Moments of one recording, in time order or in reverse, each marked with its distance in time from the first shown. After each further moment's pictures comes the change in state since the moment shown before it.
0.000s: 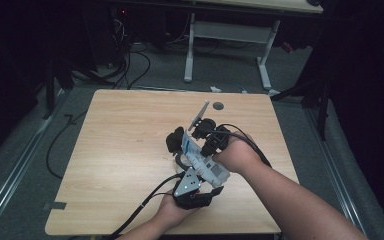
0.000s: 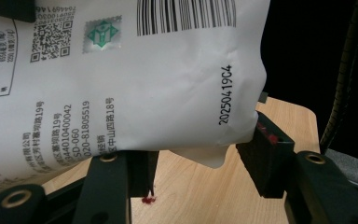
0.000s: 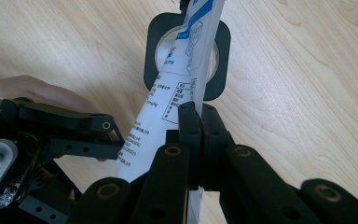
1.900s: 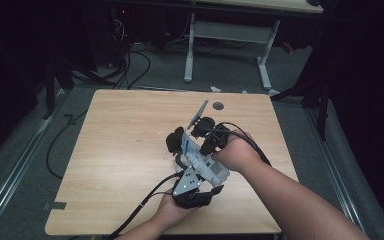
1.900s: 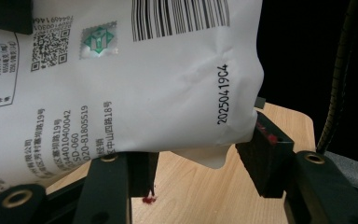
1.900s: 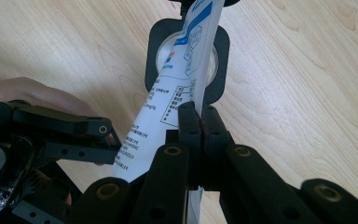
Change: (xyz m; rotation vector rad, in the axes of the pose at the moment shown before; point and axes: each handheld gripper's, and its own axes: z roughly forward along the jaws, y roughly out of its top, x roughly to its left) left arm 0.000 0.006 -0.003 -0.017 -0.003 0.000; right arm 0.000 0.003 -0.003 -0.005 0.000 -0.006
